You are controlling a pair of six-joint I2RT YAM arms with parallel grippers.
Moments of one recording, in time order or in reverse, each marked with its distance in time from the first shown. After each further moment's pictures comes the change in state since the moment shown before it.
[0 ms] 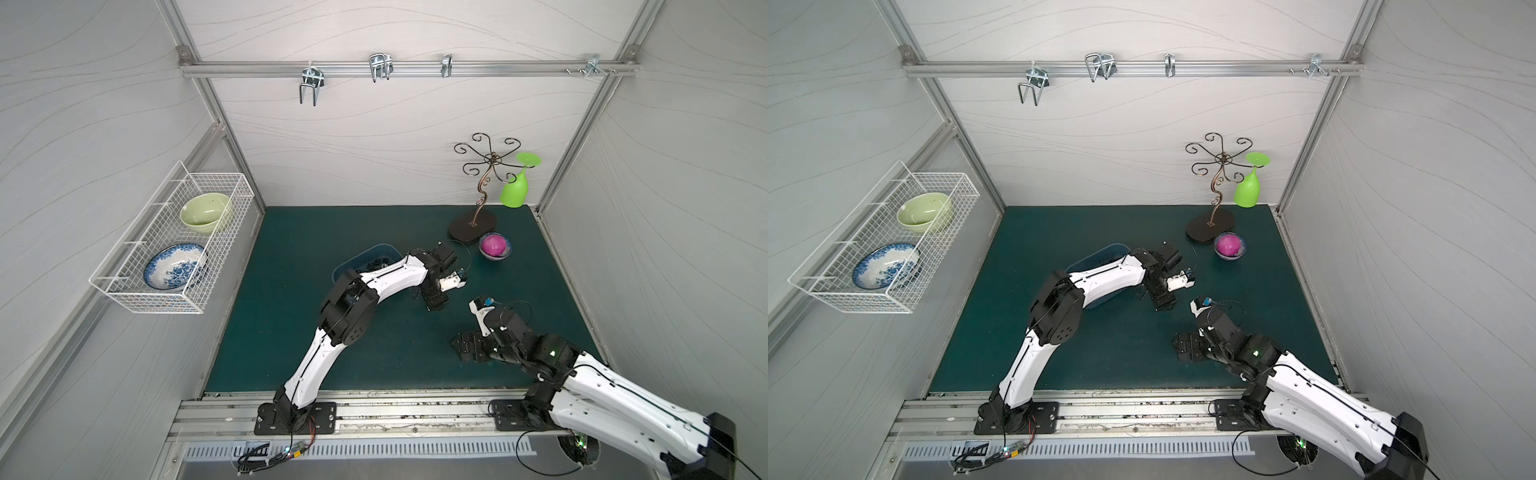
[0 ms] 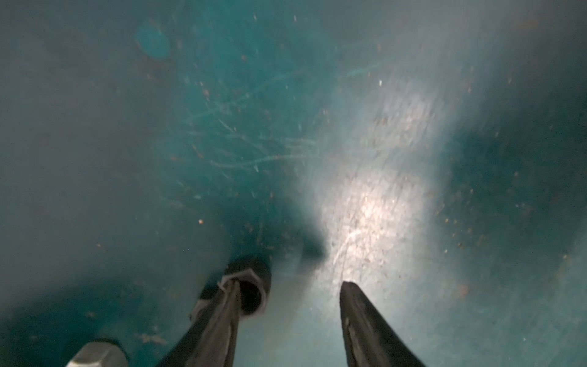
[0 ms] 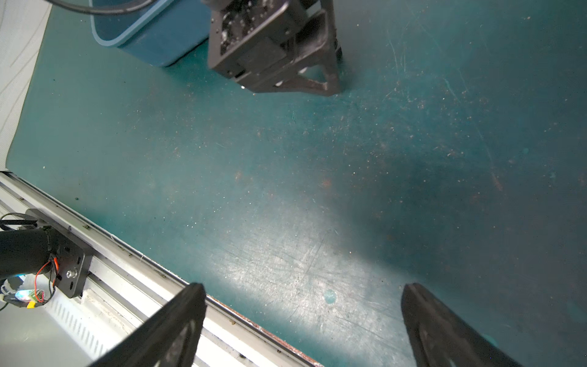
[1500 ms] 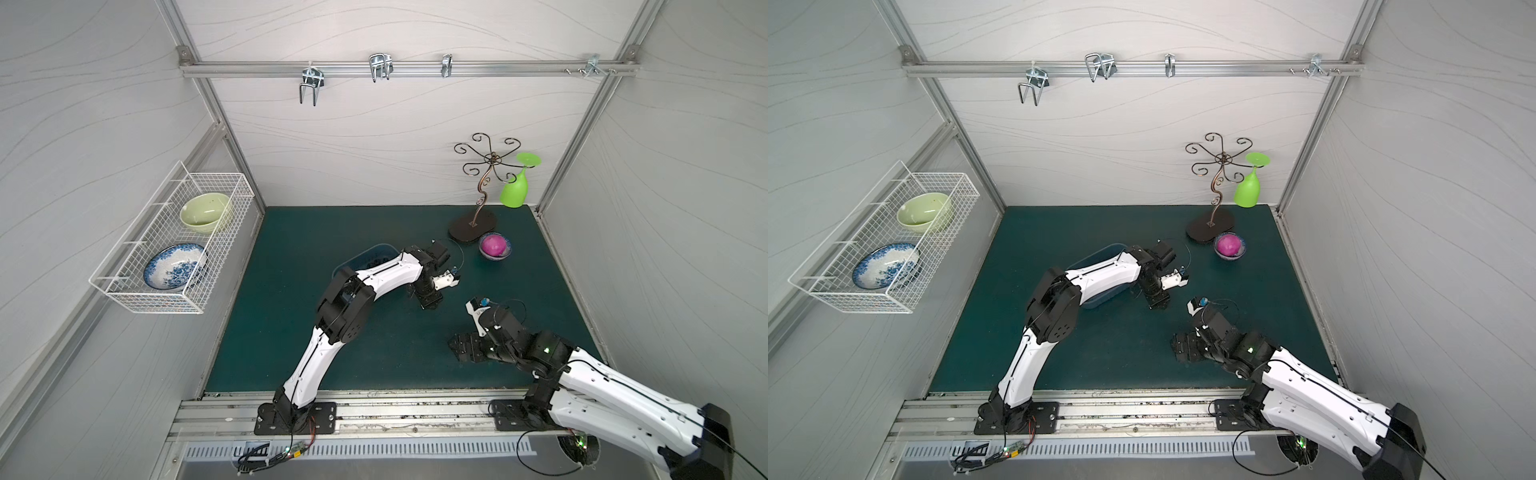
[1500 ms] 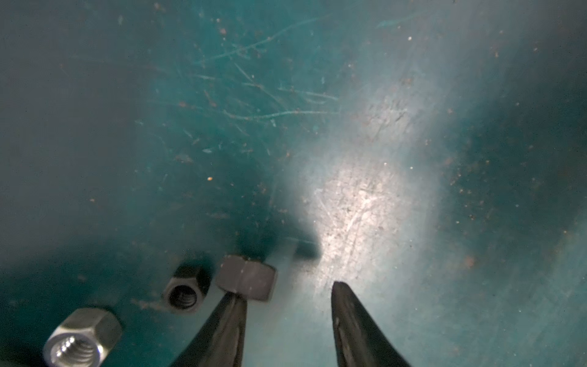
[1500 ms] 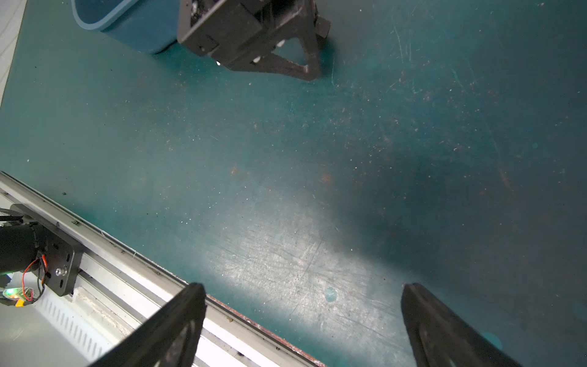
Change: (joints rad) left arm 0.017 -0.011 -0.014 -0.042 0.042 -0.026; right arm 0.020 0.052 0.014 0.001 0.006 0.007
